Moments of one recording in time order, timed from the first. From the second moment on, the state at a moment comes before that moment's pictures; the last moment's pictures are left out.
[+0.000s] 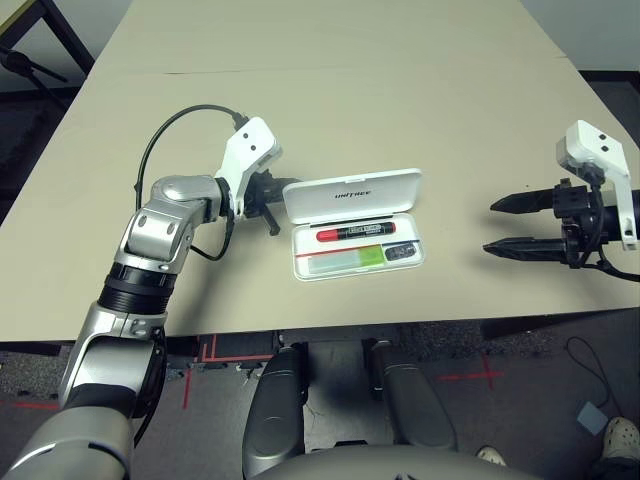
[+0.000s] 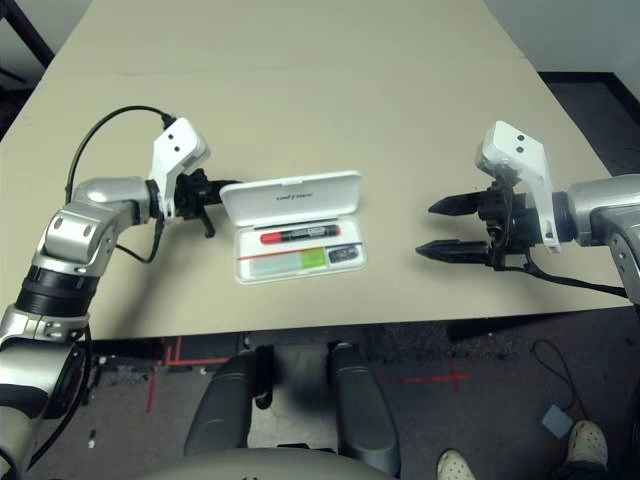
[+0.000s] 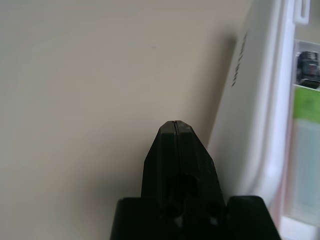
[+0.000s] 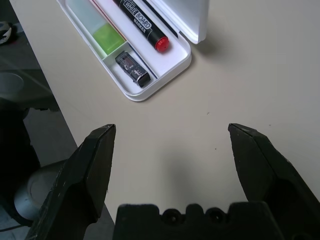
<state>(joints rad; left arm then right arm) -0.61 0.59 -0.14 -0.02 -0.25 0.61 -0.96 -0.44 -1.09 -0.05 -0.11 0.47 0.74 1.30</state>
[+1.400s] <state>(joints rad) -0.47 0.65 -0.34 -0.22 -0.17 0.50 -1.02 -0.46 -1.06 0.03 -0.06 0.39 0.68 1.30</state>
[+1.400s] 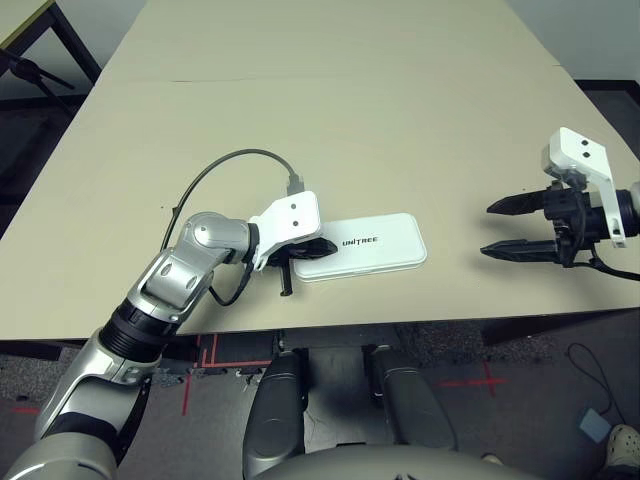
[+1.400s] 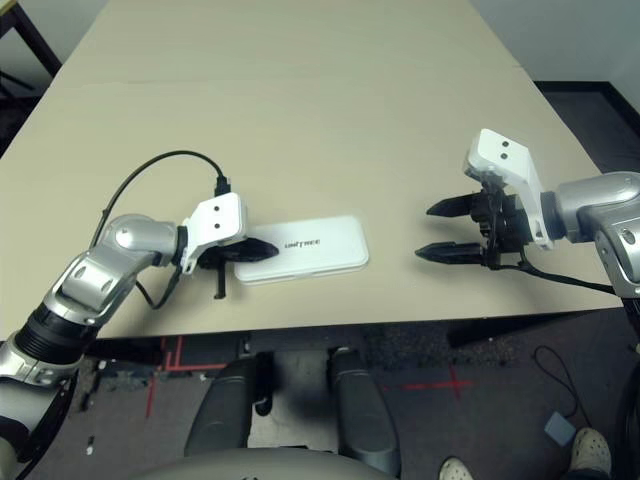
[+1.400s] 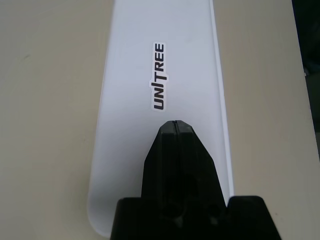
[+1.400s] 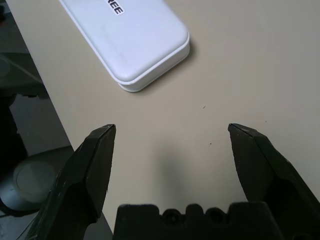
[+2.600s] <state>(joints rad) -0.55 0.49 0.44 0.43 -0.33 0.01 -0.34 -0.74 -0.62 -0.26 0.73 0.21 -0.05 0.39</state>
